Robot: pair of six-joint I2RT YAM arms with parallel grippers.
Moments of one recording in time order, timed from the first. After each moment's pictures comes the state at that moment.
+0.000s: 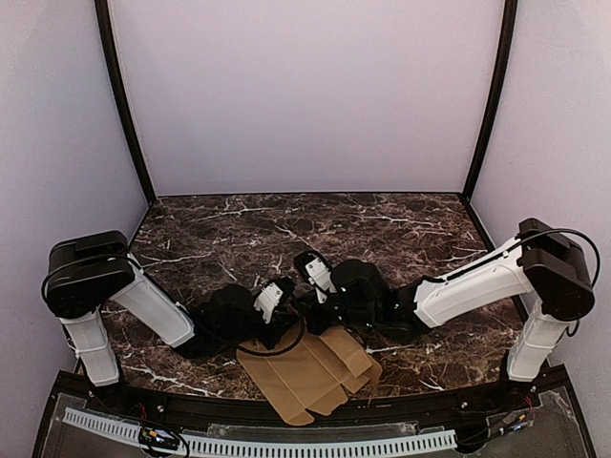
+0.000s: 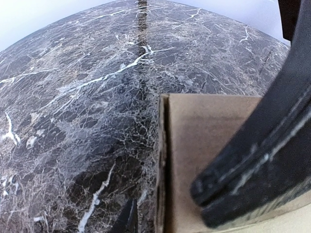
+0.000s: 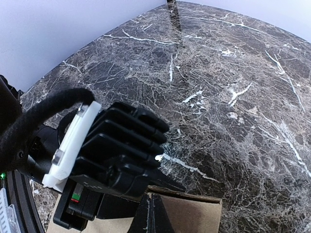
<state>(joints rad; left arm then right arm) -1.01 1.82 0.53 0.83 -0.07 -0.09 1.15 1.74 0.86 0.40 0.11 0.31</state>
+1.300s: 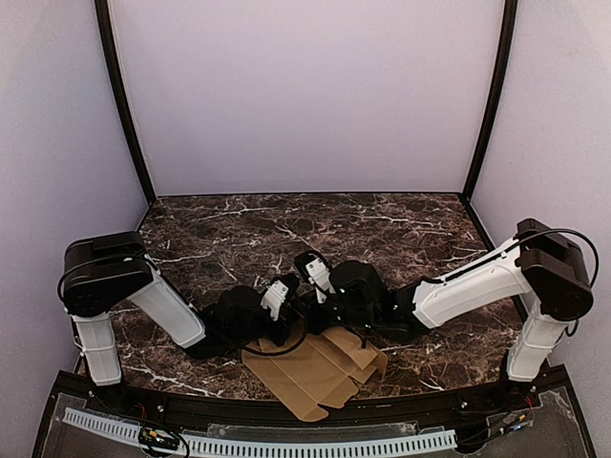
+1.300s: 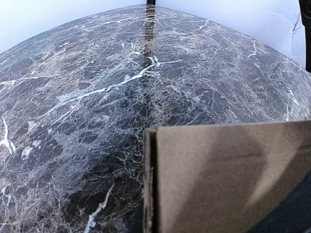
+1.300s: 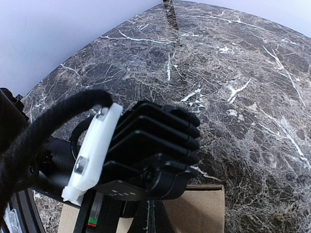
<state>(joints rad) -1.01 1.91 0.58 0.92 -0.12 -0.15 1.16 1.75 0.87 0.40 0.11 0.35</state>
